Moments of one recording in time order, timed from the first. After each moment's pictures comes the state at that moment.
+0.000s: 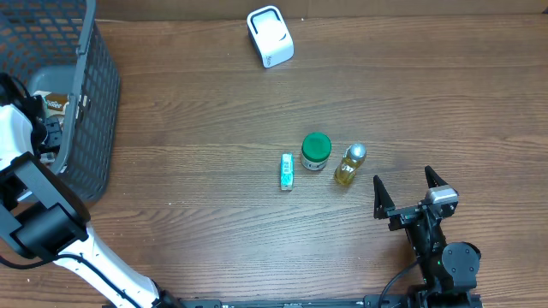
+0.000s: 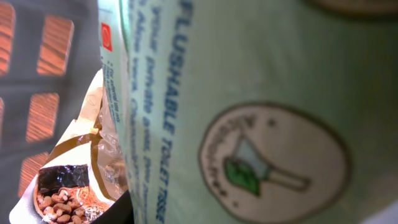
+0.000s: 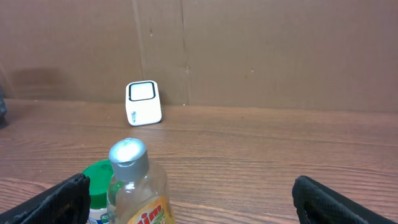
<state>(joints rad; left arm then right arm) 0.62 2.18 1.75 -0.85 -0.18 0.26 0.05 0.01 0.02 -0.02 -0.14 0.04</state>
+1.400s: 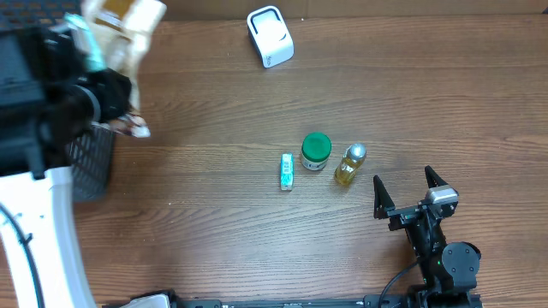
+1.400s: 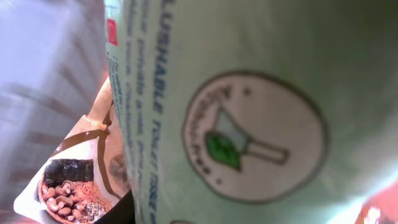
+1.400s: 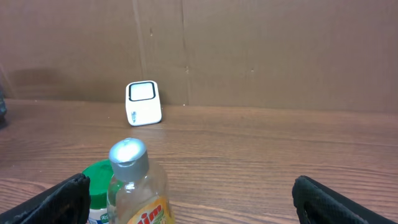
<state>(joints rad) 0.14 1.43 1.80 -1.26 0.18 -0.22 0.05 0.01 0.02 -0.02 -0.14 0.04</state>
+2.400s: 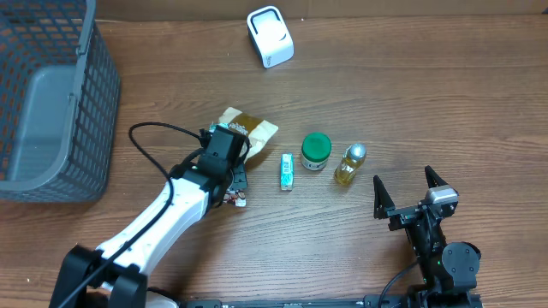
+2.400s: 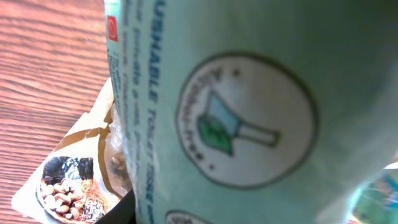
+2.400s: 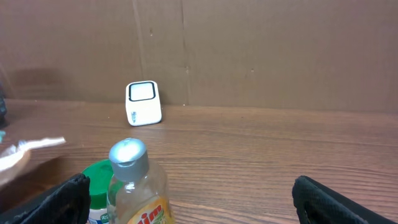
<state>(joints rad) -0.43 1.50 0.83 -0.49 -0.15 -0.57 0.05 0.01 0.02 -0.02 -0.14 0.04</state>
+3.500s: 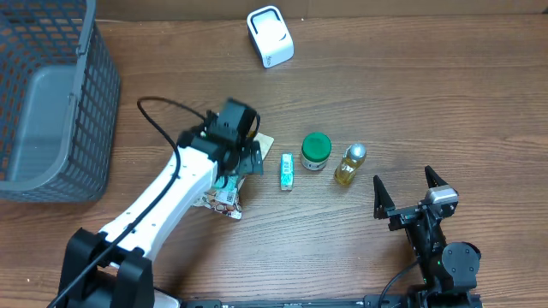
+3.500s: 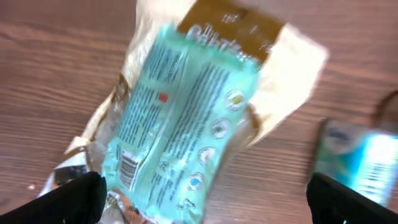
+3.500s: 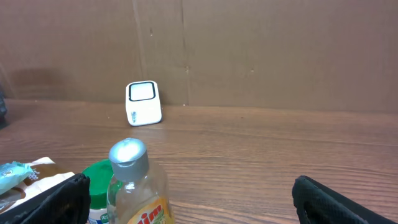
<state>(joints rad) -0.44 1.60 1.17 -0.86 -0.14 -0.57 0.05 0.01 0.02 -0.02 -0.14 0.04</state>
